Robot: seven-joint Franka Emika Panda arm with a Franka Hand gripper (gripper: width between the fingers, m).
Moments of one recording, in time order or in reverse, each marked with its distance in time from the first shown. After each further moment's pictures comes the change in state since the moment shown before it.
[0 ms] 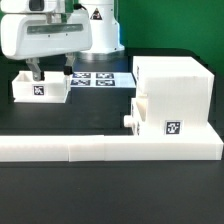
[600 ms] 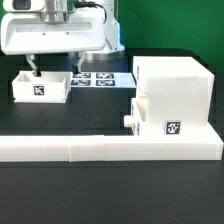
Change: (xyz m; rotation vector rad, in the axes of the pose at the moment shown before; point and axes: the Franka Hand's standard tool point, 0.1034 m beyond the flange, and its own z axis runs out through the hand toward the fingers) arm -0.008 -0.013 -0.001 0.016 -0.005 0.599
